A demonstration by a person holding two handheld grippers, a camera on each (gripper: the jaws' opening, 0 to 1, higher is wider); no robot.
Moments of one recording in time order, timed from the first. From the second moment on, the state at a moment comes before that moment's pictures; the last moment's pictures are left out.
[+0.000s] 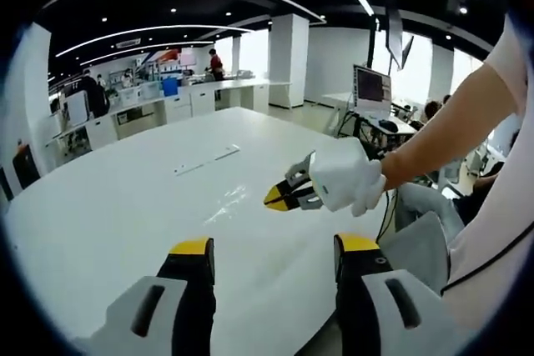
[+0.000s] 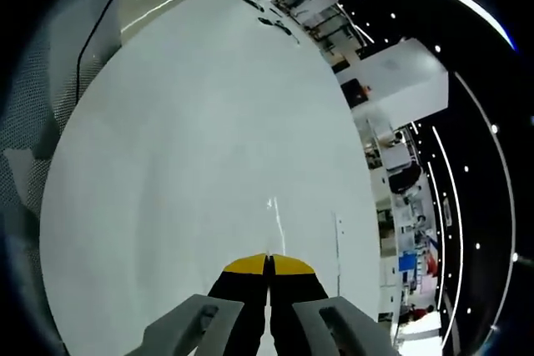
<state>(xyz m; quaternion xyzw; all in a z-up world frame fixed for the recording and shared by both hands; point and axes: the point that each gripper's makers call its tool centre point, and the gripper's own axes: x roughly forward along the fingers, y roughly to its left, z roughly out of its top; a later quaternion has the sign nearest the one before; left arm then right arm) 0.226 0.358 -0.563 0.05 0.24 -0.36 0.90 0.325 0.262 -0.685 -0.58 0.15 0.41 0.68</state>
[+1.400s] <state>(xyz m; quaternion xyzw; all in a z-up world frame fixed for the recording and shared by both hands) 0.228 0.362 -0.578 0.05 0.26 -0.35 0.90 0.355 0.267 -0.722 -0.58 0.17 0.43 0.67</state>
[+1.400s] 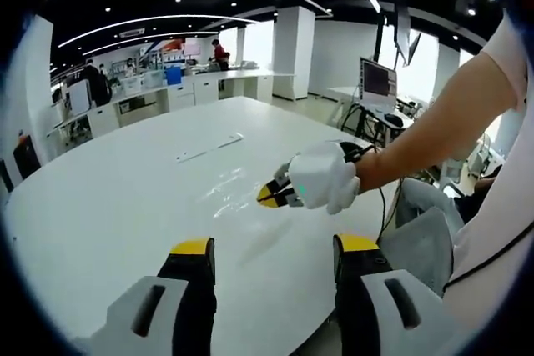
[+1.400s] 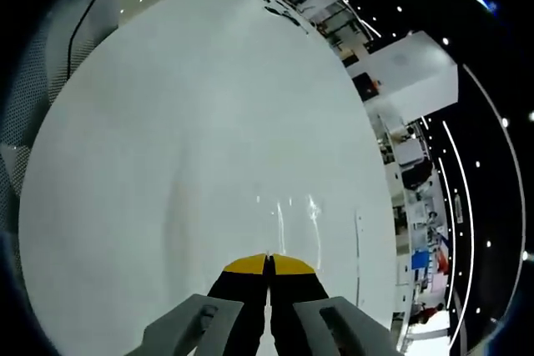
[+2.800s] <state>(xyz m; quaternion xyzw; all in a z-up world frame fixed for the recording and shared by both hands) 0.219 0.362 -0.579 0.05 0.26 -0.35 0.90 0.314 0.269 -0.745 -0.51 0.25 0.49 0.66</state>
